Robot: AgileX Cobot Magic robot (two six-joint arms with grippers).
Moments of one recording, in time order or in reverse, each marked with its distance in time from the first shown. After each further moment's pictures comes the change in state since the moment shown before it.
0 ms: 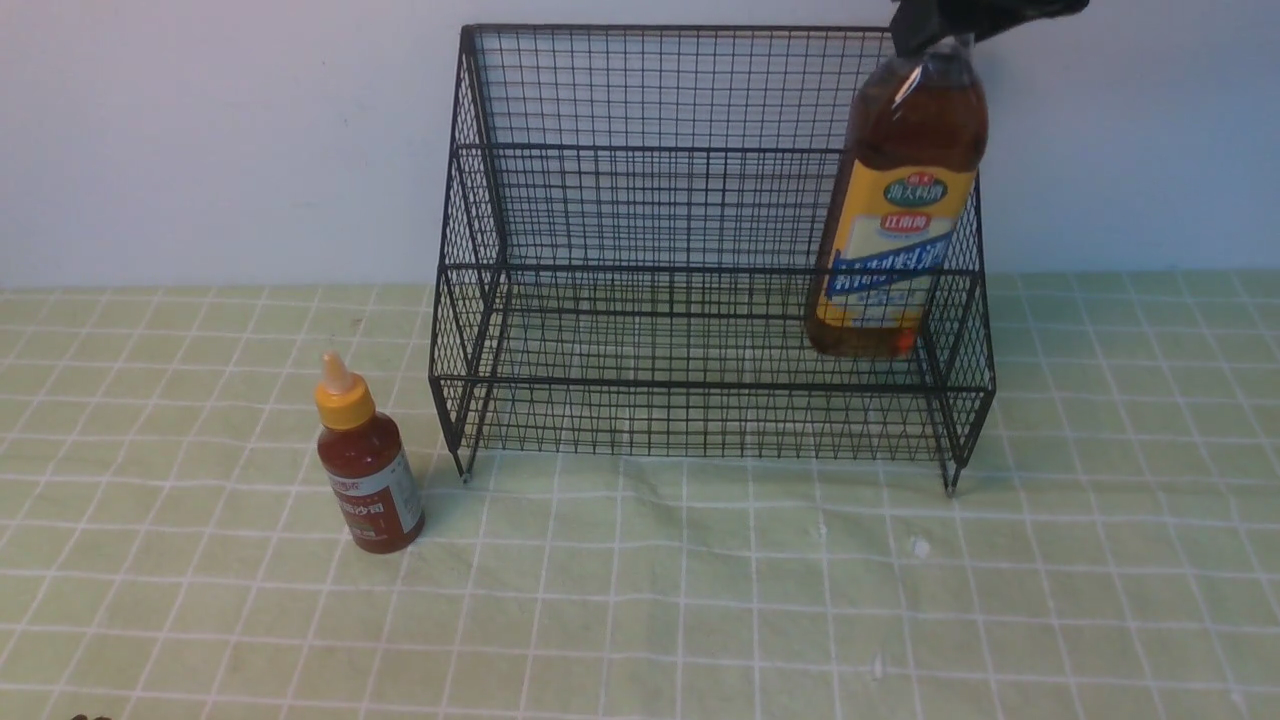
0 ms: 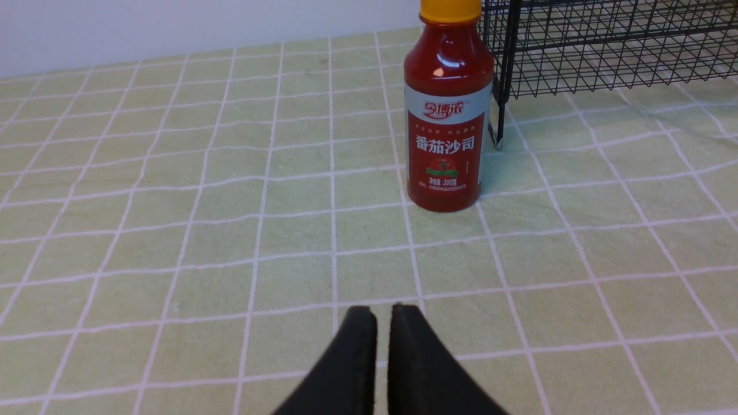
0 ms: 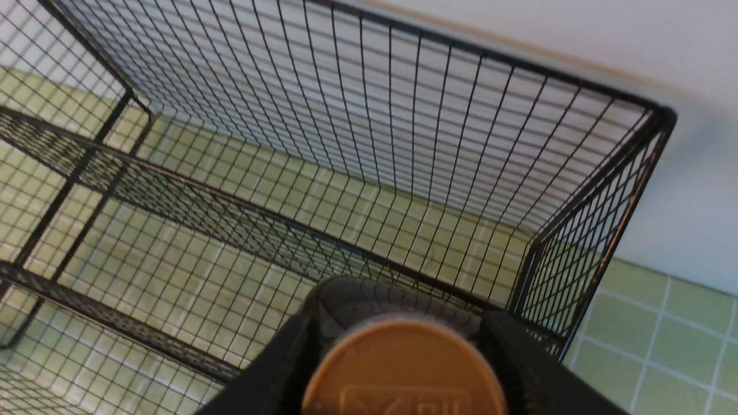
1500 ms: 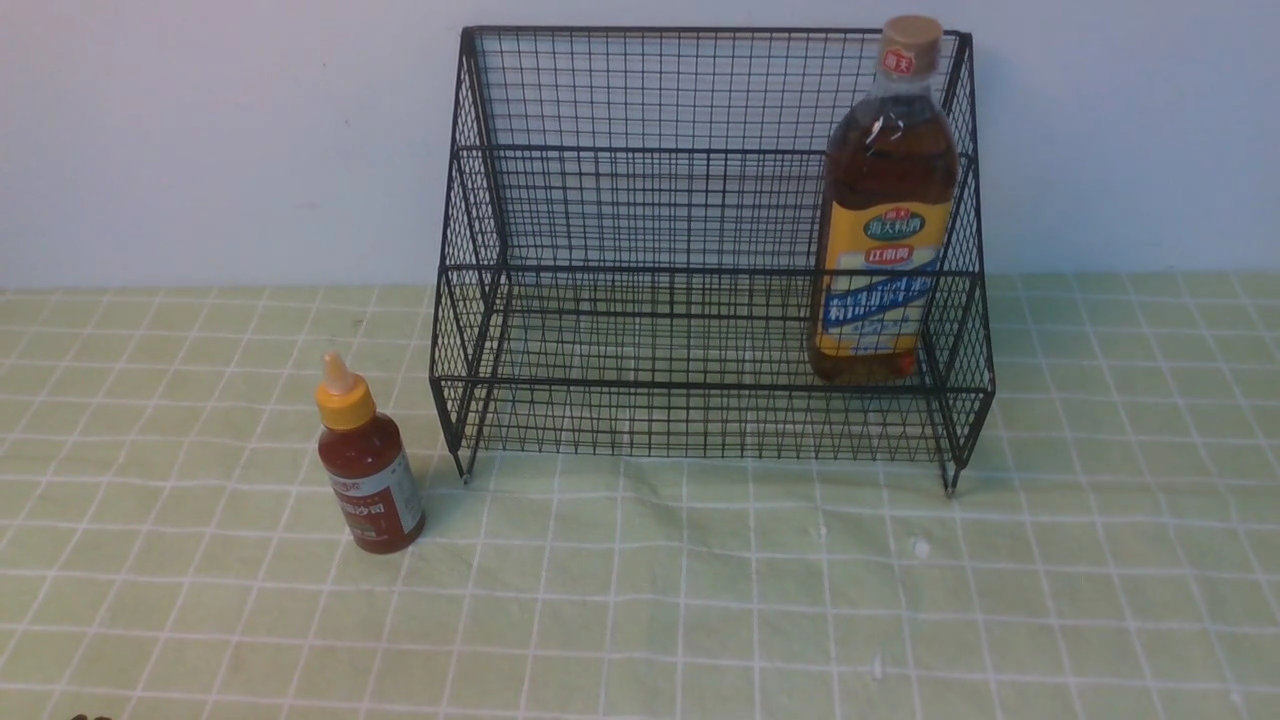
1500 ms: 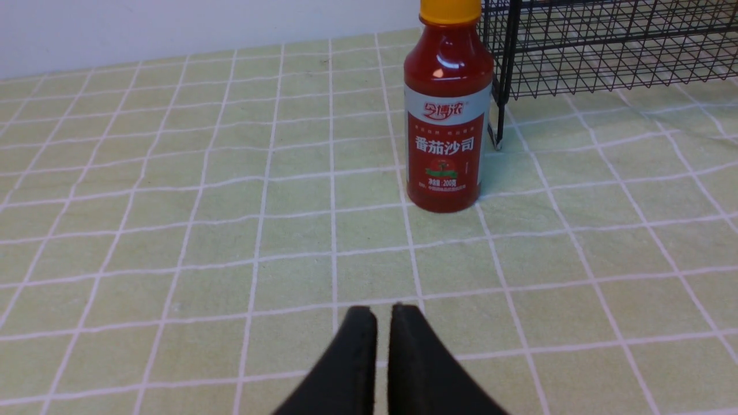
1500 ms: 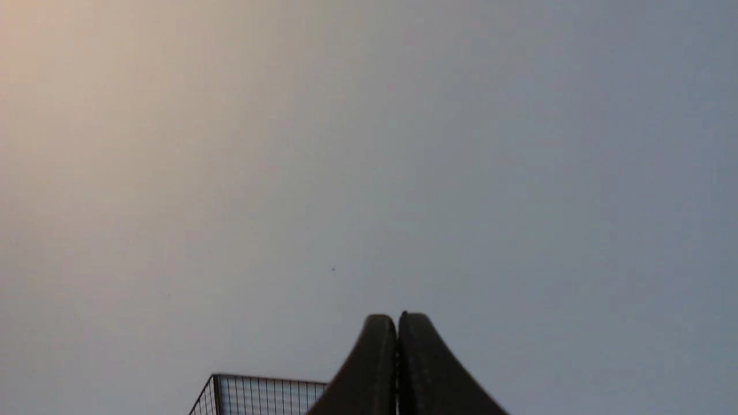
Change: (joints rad) right arm 0.000 -1.737 1.153 -0.162 -0.549 0.180; left arm 0.000 0.000 0.000 0.000 0.000 0.000
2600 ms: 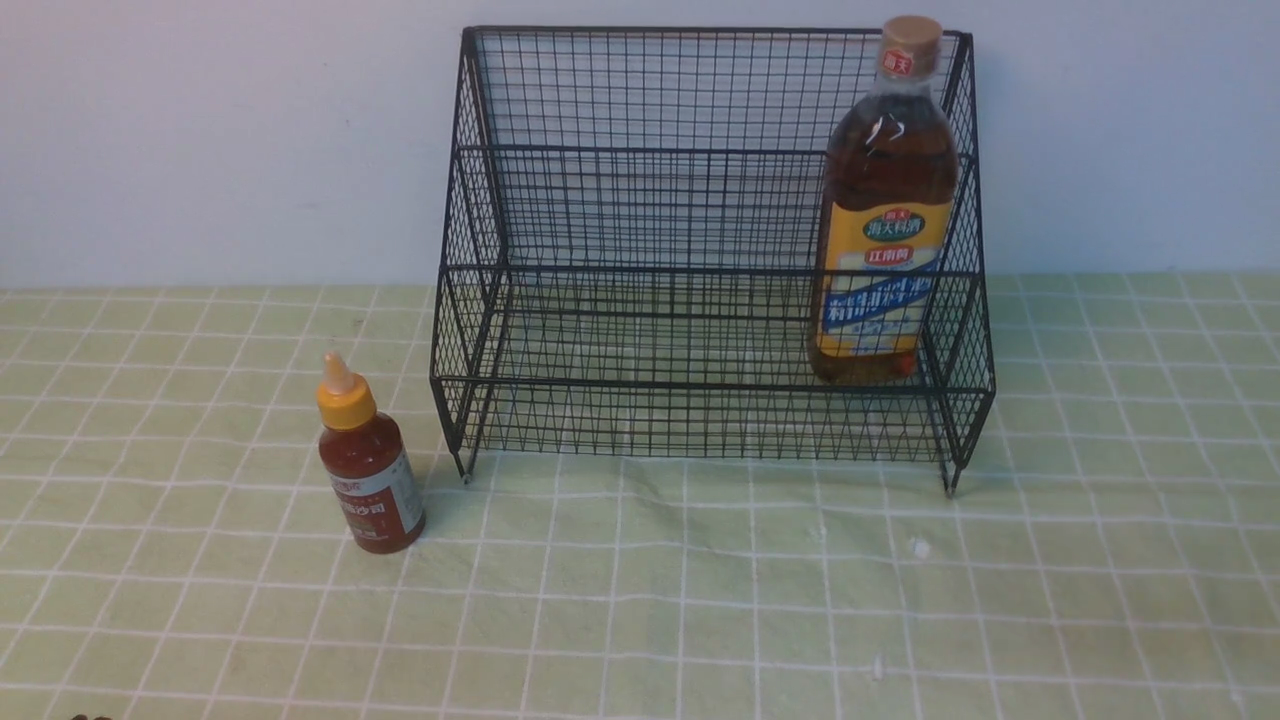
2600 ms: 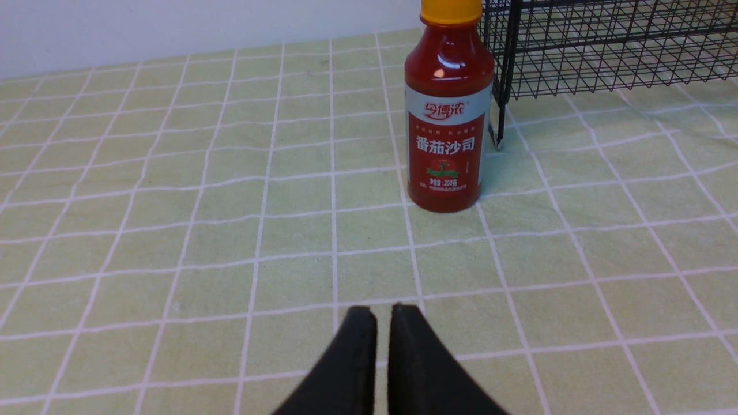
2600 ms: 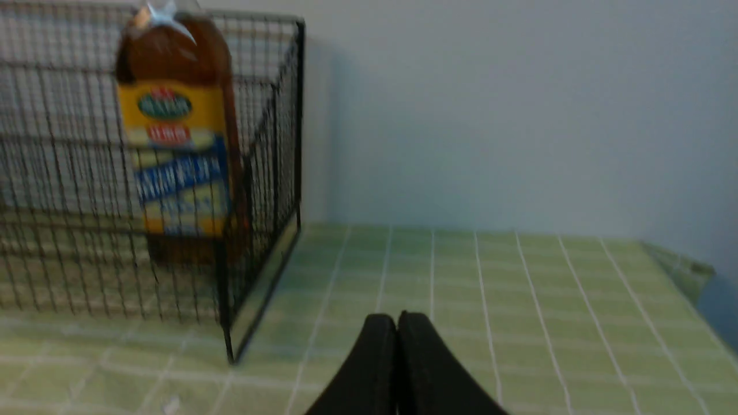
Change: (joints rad) right arm -0.258 -0.199 1.050 -0.085 -0.450 -0.019; left arm 0.000 0.000 0.000 0.000 0.000 0.000
